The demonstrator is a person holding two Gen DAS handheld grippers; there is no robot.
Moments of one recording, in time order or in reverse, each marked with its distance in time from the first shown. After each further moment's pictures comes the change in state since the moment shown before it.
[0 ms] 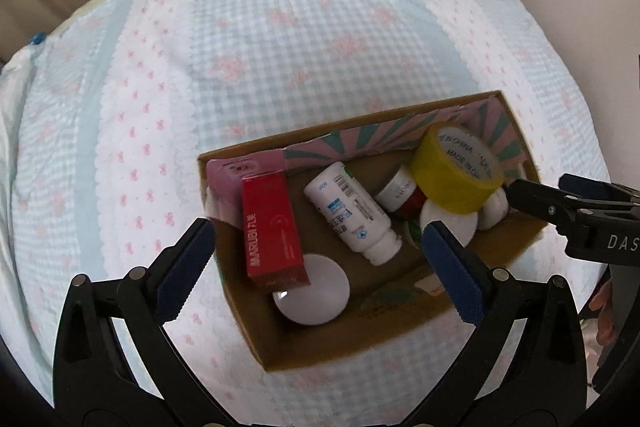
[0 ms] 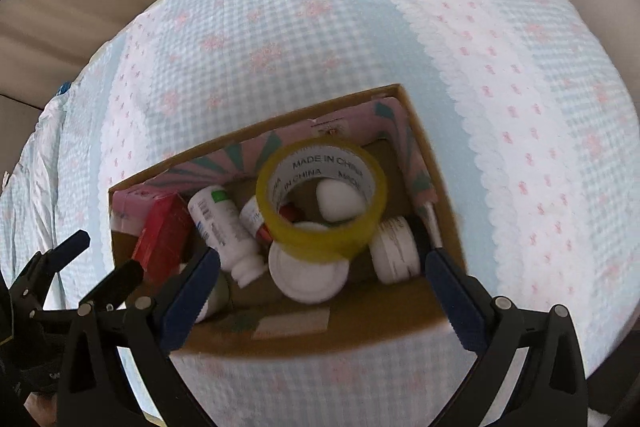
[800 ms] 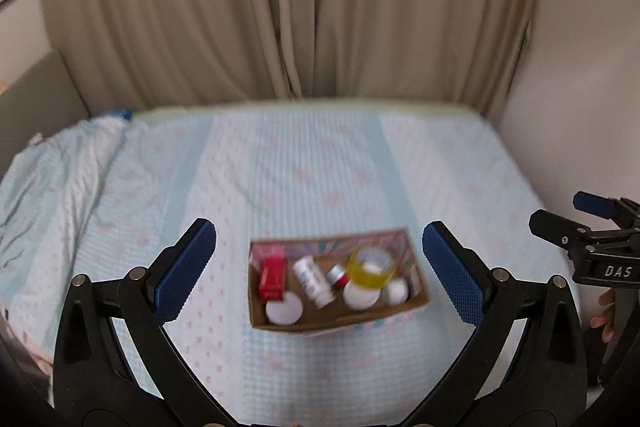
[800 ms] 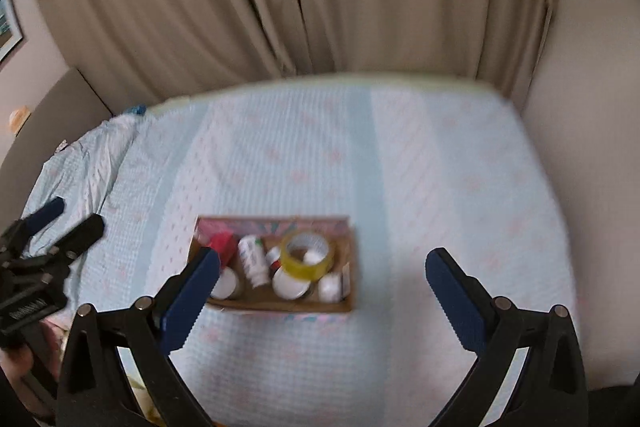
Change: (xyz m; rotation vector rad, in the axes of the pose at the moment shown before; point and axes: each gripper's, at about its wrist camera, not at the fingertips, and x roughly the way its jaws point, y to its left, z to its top) left arm -0.302 -0.106 -0.024 -0.135 -0.499 0.139; right arm -0.282 -0.033 -0.030 -0.283 -0.424 0.033
